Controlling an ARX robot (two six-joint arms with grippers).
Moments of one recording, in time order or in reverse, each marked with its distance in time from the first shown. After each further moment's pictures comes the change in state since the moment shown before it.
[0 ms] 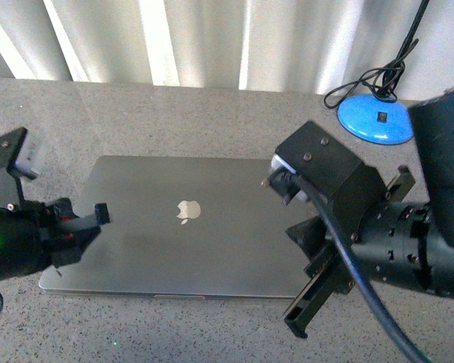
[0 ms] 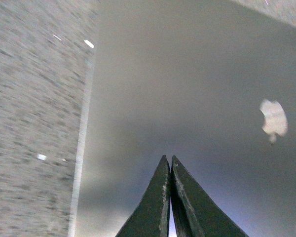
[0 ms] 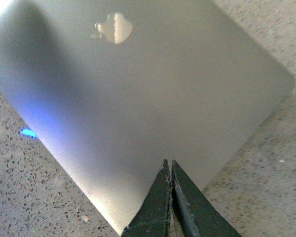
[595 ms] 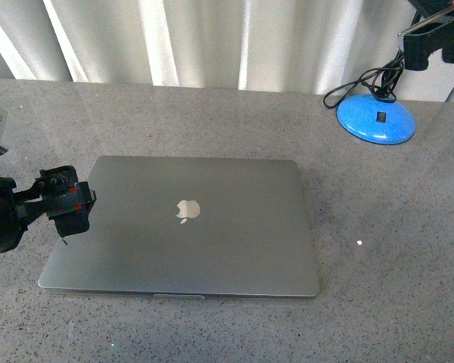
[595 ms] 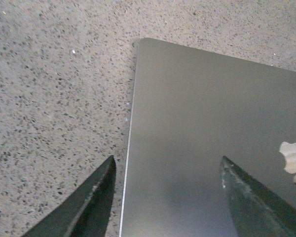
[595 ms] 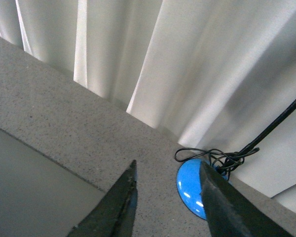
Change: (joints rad) left arm 0.014 0.001 -0.043 0.175 -0.143 0.074; right arm -0.137 -0.434 0.031 0.089 0.164 0.008
